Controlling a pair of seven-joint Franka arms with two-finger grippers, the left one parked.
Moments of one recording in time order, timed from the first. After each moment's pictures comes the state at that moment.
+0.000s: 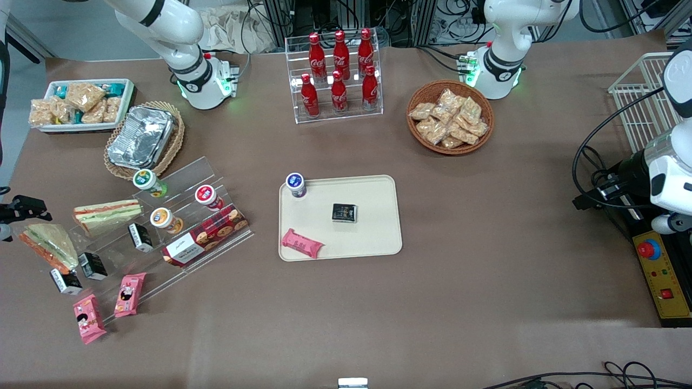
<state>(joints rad) -0.36 0.31 0.00 -1.57 -0.06 1.84 -0.90</state>
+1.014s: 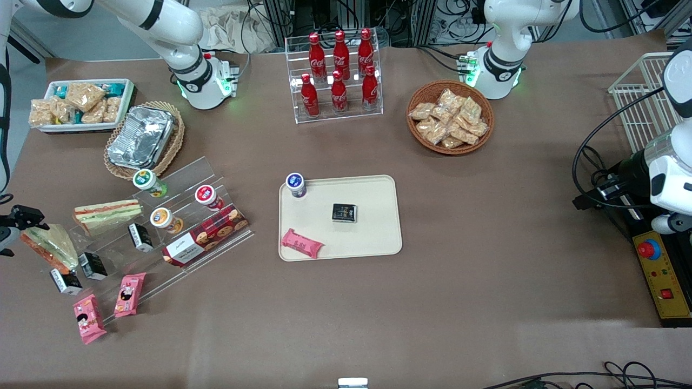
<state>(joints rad) -0.40 0.41 -0.02 -1.57 -0.06 1.97 -1.15</state>
